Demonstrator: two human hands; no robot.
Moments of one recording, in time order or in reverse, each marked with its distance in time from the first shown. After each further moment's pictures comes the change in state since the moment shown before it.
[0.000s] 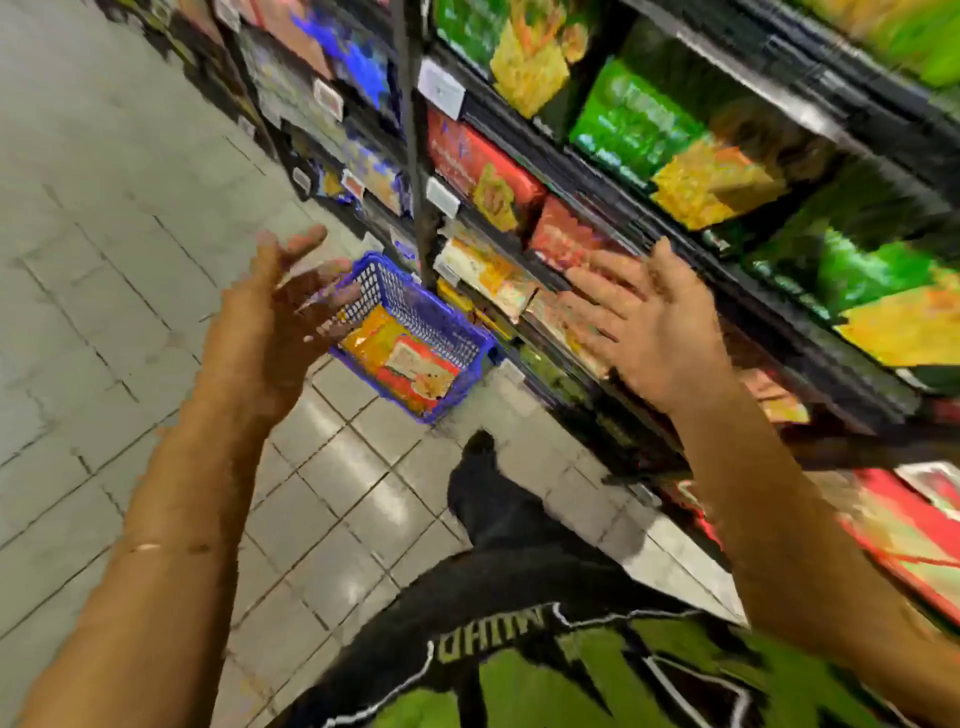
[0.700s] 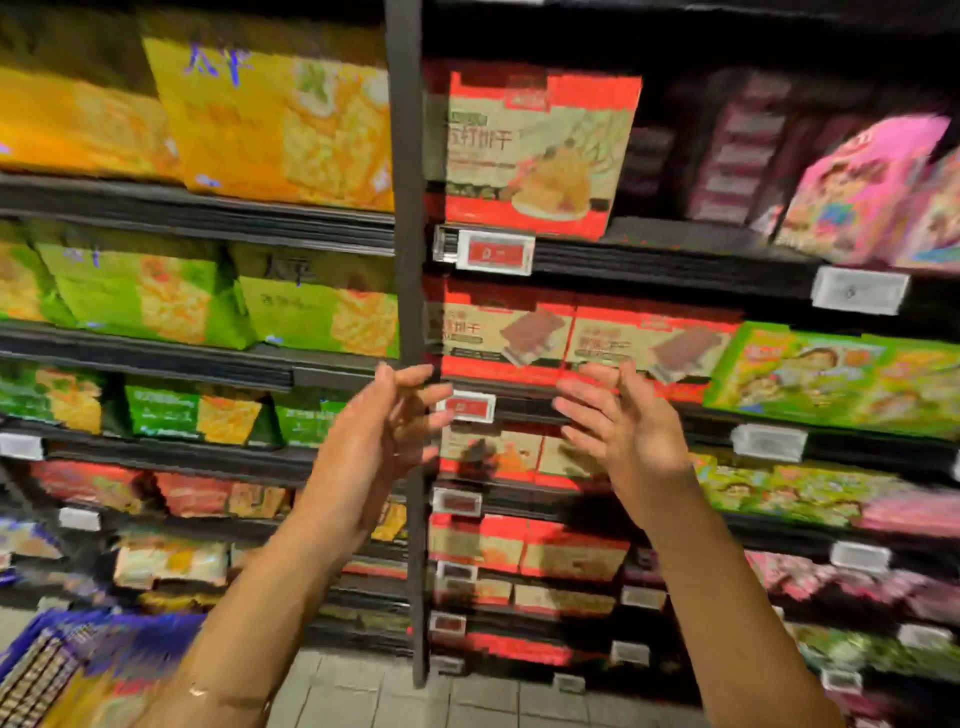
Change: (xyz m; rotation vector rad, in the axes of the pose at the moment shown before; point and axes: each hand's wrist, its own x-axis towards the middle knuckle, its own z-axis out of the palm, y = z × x) left_hand -0.367 -0.066 0.416 0.120 -0.908 0.182; right_hand -0.420 -0.109 -0.331 0.141 0.487 -0.696
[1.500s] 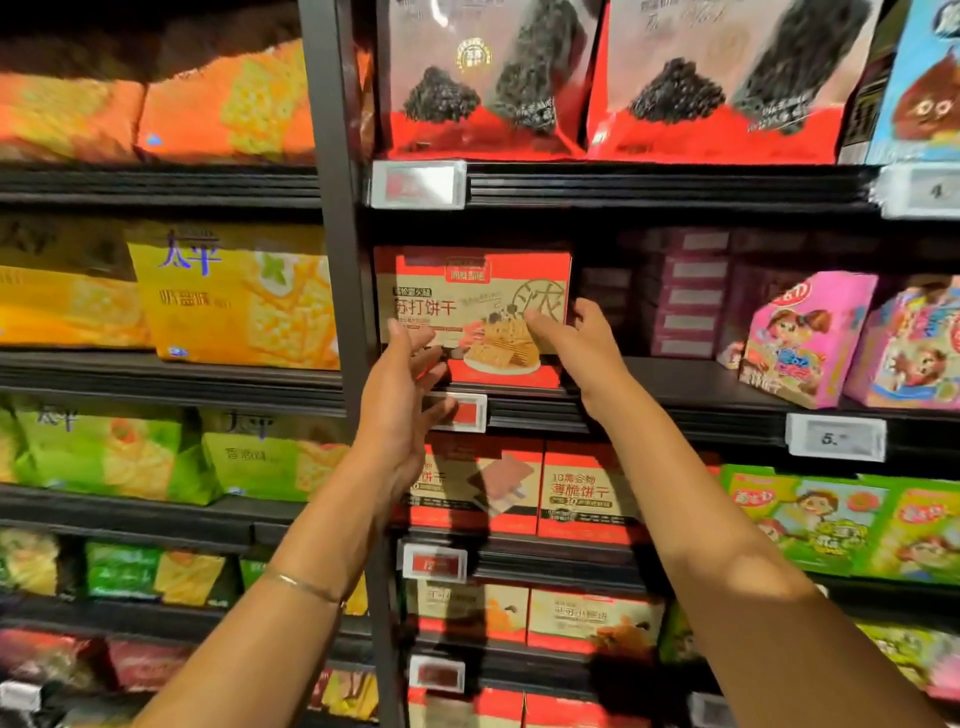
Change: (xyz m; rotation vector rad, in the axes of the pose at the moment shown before) left_hand 0.153 0.092 0.111 -0.070 0.143 0.231; right_hand 0.184 -0.153 0.040 -0.408 0.062 -0.328
